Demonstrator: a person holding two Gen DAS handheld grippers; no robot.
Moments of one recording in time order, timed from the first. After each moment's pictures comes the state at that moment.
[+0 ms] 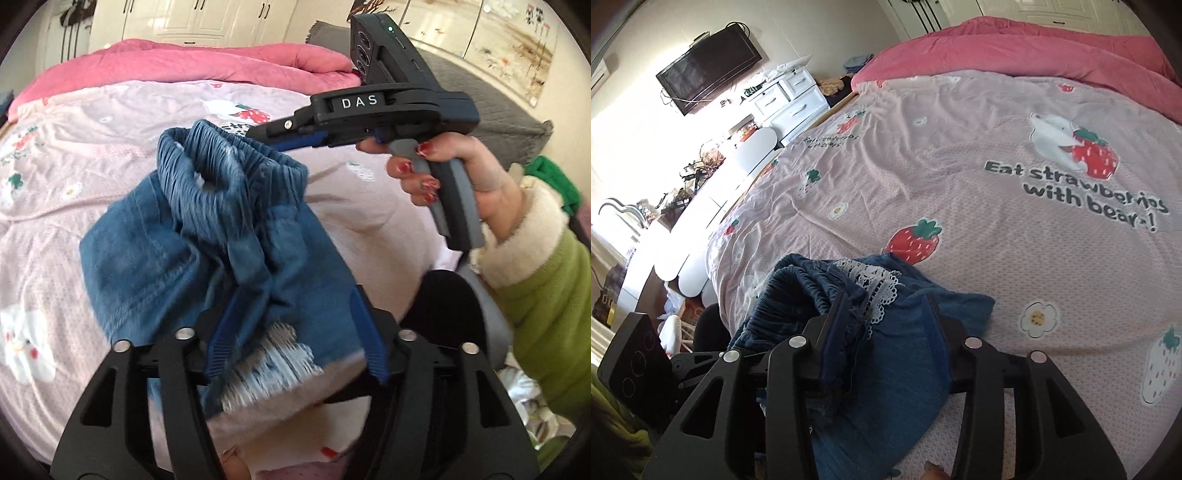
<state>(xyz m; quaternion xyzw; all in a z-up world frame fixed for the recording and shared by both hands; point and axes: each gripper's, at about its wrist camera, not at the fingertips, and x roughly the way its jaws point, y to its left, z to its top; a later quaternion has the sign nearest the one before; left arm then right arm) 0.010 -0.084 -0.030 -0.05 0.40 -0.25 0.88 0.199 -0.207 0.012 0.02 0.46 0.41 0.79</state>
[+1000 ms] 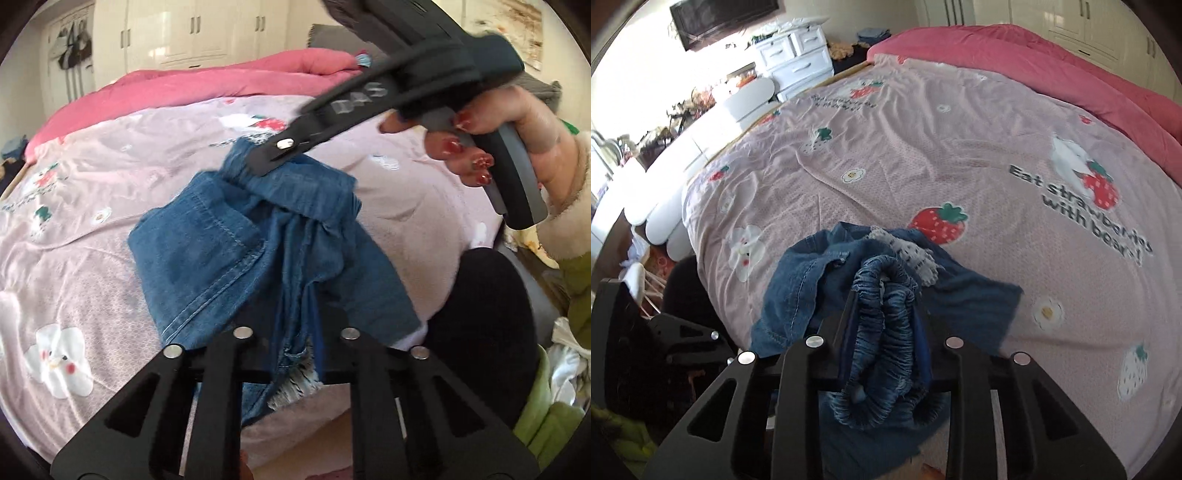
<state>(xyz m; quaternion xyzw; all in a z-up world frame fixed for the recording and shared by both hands) 0.001 -0.097 -0.039 0.04 0.37 -0.21 0.90 0.149 -0.169 0.024 -0.10 0.47 0.39 0.79</state>
